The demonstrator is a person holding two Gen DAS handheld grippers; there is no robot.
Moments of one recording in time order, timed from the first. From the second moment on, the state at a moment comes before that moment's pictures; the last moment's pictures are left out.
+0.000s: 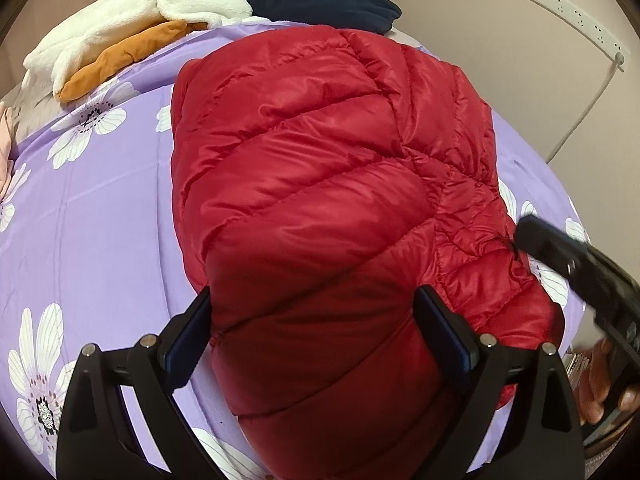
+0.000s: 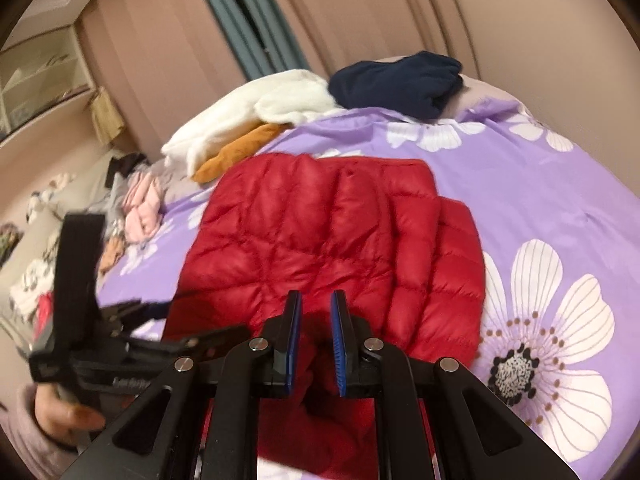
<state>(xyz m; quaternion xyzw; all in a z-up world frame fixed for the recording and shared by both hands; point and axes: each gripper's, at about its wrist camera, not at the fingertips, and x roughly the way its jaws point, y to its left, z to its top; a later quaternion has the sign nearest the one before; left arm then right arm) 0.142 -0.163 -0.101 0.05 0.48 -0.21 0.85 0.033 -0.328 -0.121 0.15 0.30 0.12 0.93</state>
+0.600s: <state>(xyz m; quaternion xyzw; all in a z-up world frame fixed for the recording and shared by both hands) 0.135 -0.154 -0.086 0.04 0.46 -0.22 0.86 0.044 -0.320 -0.162 0.11 0.35 0.12 0.92</state>
